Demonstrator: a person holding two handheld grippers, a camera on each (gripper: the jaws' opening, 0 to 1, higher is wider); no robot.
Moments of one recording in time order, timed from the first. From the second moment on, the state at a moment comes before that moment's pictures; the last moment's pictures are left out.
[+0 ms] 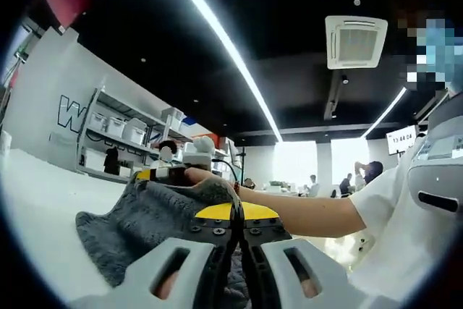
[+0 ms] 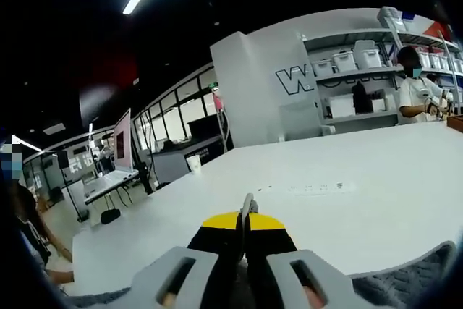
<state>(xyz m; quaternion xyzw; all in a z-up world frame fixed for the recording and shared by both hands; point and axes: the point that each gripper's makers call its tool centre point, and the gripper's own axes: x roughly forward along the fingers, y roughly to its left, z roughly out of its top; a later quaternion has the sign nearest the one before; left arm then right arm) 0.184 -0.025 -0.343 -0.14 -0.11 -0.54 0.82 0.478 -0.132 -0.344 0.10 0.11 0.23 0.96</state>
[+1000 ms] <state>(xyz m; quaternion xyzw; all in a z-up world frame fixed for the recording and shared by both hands) 0.182 0.001 -0.330 -0.18 -0.14 -0.54 0.81 0.471 -0.099 -0.324 0.08 0.09 0.26 0.96</state>
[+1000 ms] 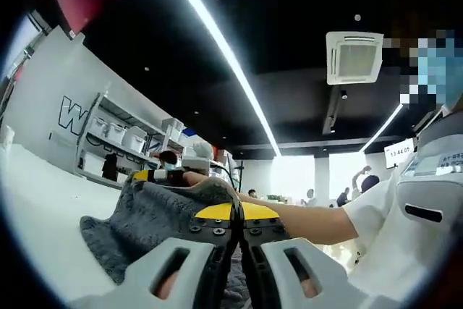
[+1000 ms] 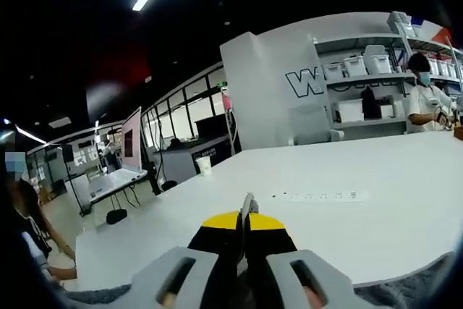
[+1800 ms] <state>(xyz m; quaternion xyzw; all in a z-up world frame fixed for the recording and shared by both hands) 0.176 0.018 -0.311 -0.19 -0.15 -0.53 0.81 0.465 -0.076 -0.298 0.08 0.07 0.27 0.96</state>
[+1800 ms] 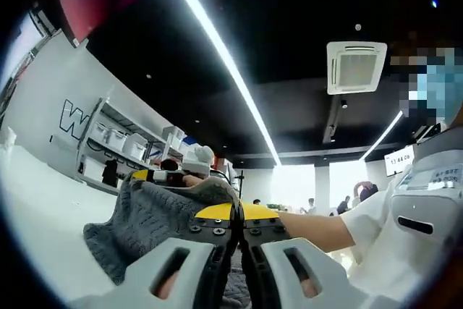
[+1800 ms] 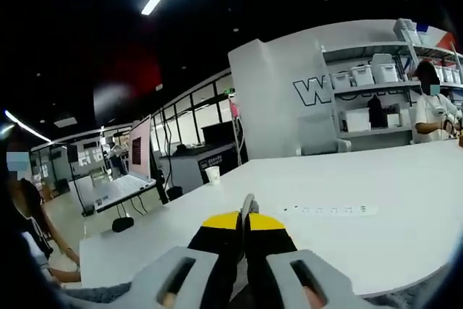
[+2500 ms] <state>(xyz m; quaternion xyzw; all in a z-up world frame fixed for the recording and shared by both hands) 0.171 0.032 -0.304 -0.18 -0.17 -0.51 0.82 0.465 -0.052 -0.282 0.08 0.06 0.29 0.95</state>
